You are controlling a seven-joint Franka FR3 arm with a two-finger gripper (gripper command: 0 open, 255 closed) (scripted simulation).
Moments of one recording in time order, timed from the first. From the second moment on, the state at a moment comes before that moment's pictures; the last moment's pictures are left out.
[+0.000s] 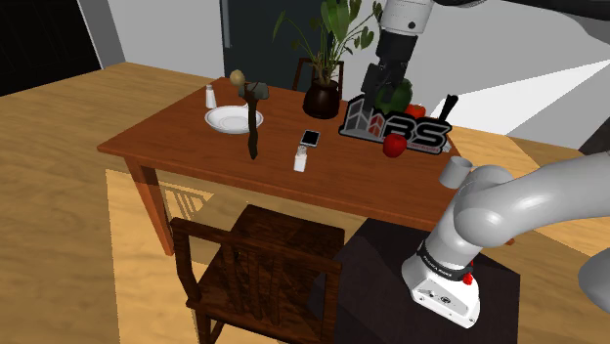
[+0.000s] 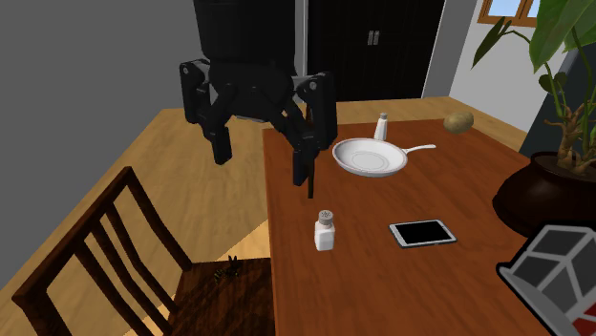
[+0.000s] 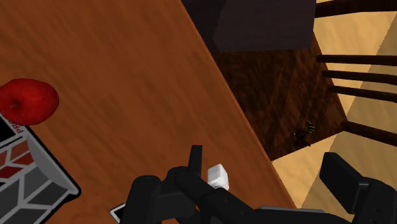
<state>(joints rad) 0.02 -0.76 0.04 -2.27 0.03 1.52 0.12</state>
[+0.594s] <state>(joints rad) 0.01 -0.60 0.02 -2.33 0.02 1.74 0.09</state>
